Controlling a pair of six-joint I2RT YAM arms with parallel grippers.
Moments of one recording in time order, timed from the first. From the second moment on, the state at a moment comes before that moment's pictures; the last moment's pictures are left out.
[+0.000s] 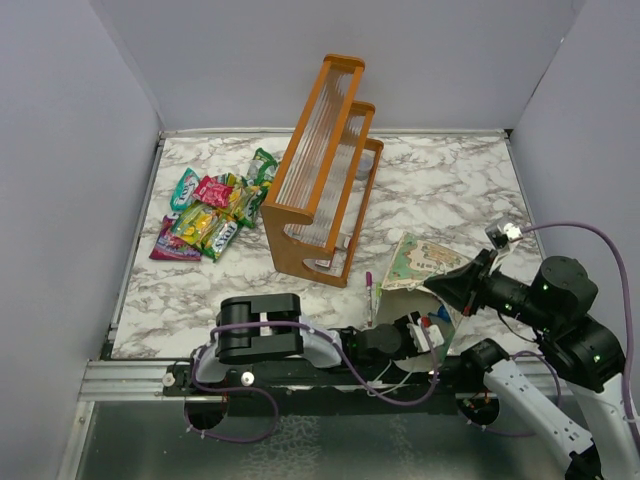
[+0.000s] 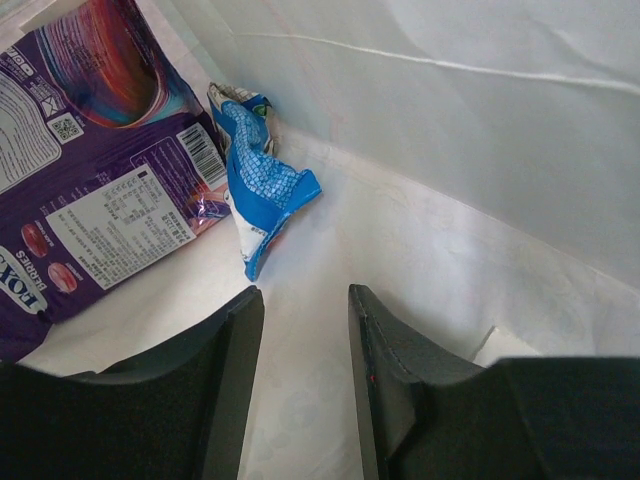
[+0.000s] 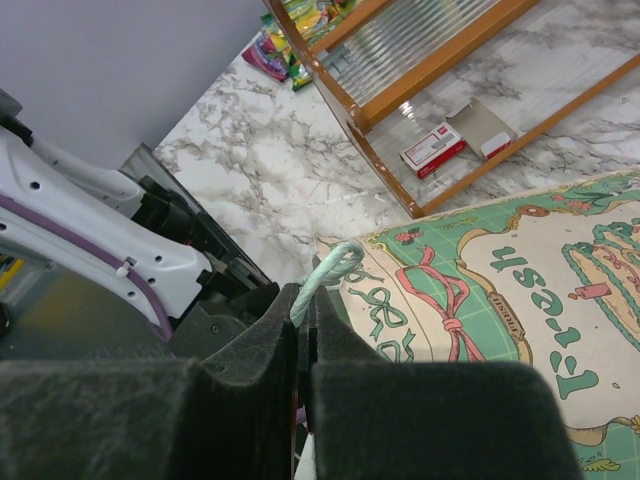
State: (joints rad) left arm -1.49 2.01 0.88 0.93 -0.30 0.12; right arm 0.47 0.43 0.98 -0.78 -0.44 0.34
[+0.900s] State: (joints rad) left arm -1.36 1.86 0.83 0.78 -0.12 0.01; right arm 0.47 0.43 0.95 -0.78 -0.23 0.33
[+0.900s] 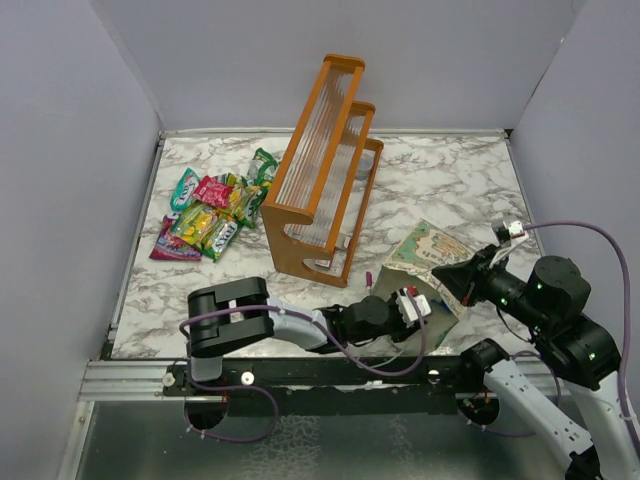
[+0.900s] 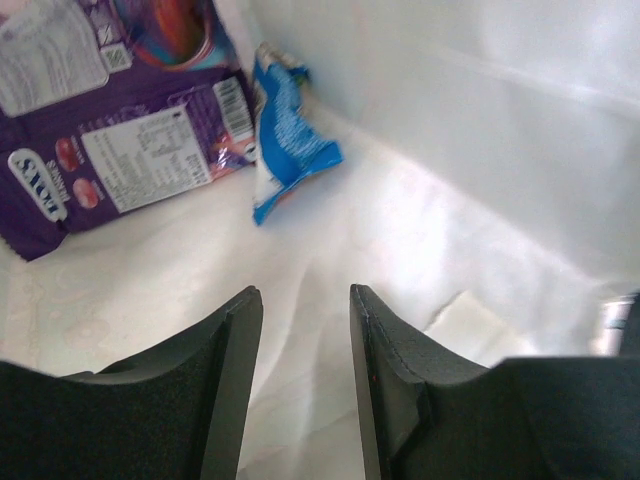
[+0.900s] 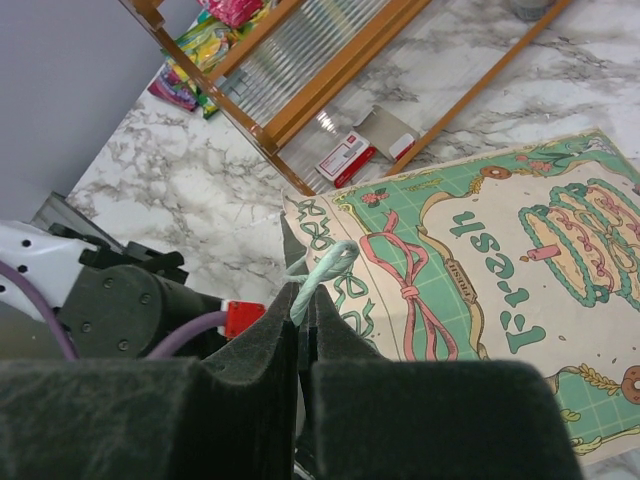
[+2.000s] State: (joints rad) left arm -1.32 2.13 1.02 1.05 -0.04 0.04; right arm 0.47 0.48 0.99 -0.75 -0.38 0.30
